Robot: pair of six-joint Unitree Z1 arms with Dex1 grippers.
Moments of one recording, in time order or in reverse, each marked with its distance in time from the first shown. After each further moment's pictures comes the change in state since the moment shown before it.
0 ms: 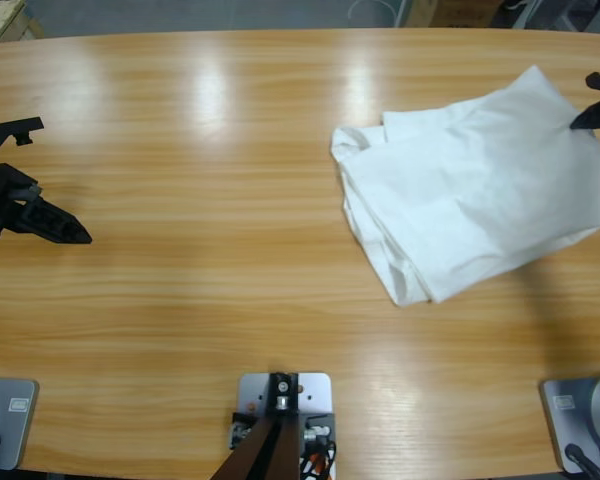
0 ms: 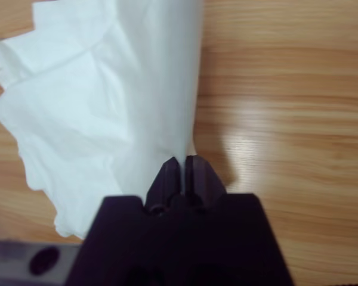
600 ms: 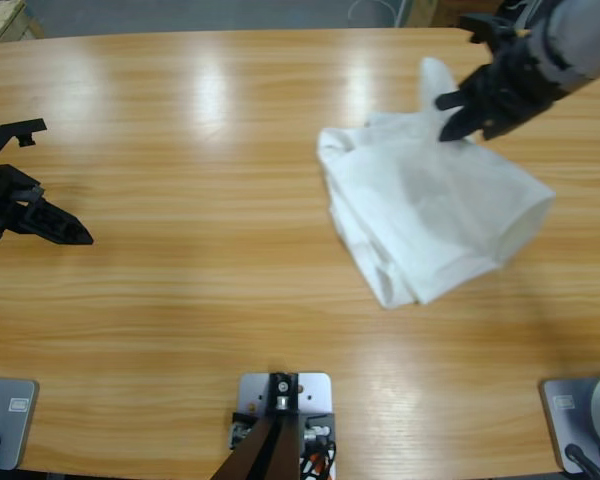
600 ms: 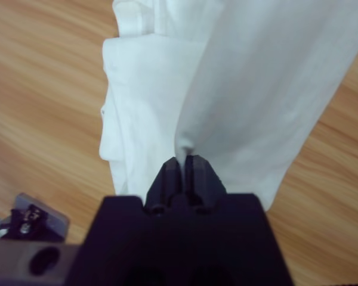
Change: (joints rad) arm 0 -0.003 0.006 0.000 0.000 0.000 0.000; arm 1 0.582 0.092 -0.139 0.009 -0.069 0.180
